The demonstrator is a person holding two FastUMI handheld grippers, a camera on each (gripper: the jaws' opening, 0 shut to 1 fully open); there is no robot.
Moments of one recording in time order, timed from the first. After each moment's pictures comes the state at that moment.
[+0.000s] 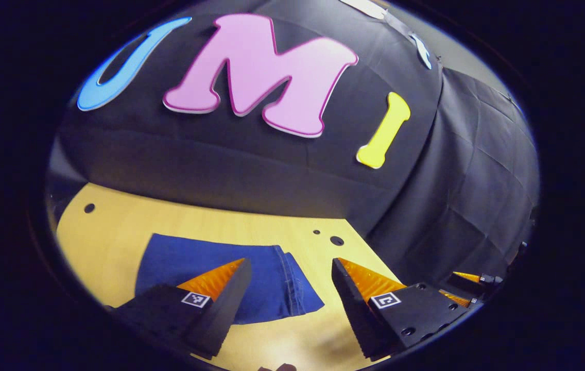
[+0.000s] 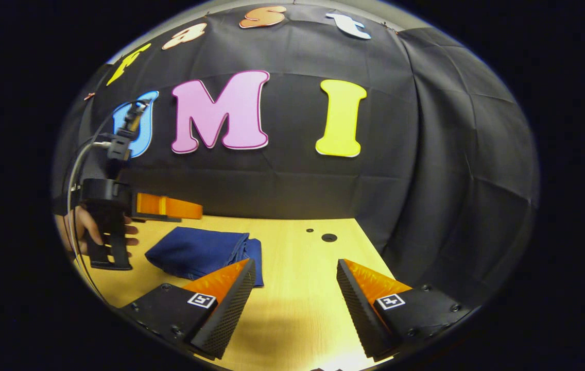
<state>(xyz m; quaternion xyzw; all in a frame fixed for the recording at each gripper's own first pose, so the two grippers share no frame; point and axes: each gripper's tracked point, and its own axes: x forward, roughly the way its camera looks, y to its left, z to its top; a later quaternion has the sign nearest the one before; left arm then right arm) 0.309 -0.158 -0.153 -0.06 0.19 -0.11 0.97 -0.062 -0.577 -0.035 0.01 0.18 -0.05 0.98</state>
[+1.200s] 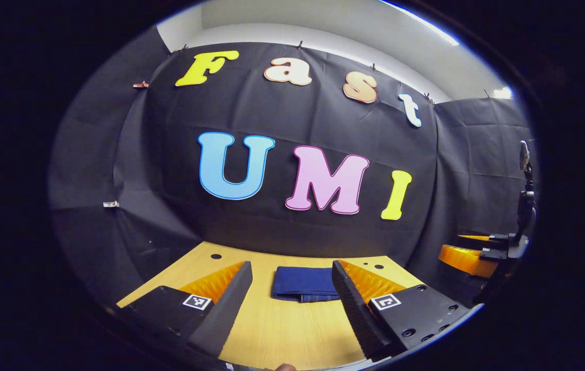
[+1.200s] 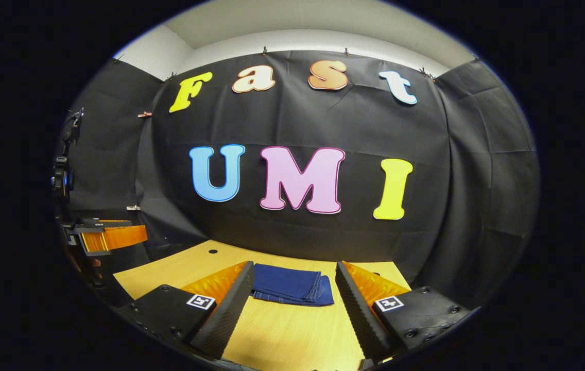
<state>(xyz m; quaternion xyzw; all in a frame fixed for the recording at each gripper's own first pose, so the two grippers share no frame) -0.024 -0.006 -0.029 -0.01 0.01 0.02 1.00 -0.196 -0.406 0.130 -0.01 0.07 0.06 1.00</state>
